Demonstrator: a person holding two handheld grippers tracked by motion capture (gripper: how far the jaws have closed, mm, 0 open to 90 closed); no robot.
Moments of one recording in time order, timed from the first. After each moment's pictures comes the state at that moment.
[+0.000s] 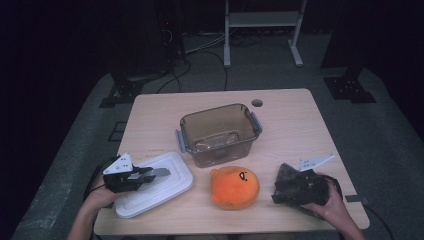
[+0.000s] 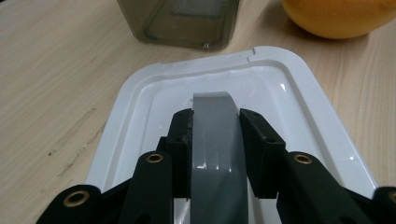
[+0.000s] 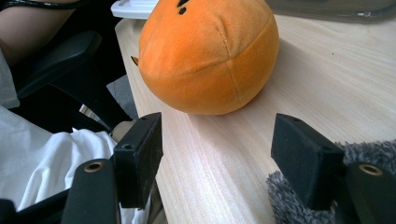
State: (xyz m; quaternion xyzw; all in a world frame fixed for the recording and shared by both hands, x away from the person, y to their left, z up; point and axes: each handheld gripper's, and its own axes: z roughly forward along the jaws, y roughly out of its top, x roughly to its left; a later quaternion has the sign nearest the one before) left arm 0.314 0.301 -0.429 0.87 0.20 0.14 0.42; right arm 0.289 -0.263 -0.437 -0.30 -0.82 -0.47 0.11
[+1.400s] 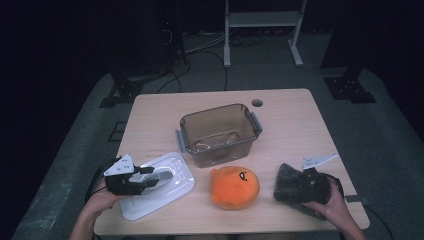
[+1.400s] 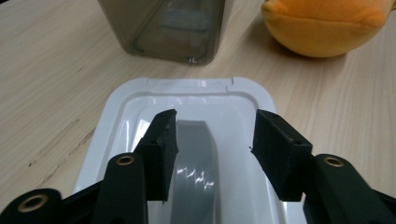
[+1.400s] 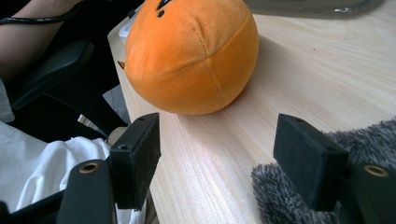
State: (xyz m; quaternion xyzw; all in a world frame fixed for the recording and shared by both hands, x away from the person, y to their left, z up) left arm 0.303 0.290 -0.418 0.87 0.21 0.13 0.44; right arm 0.293 -0.272 -0.442 -0.32 -0.81 -0.48 0.11
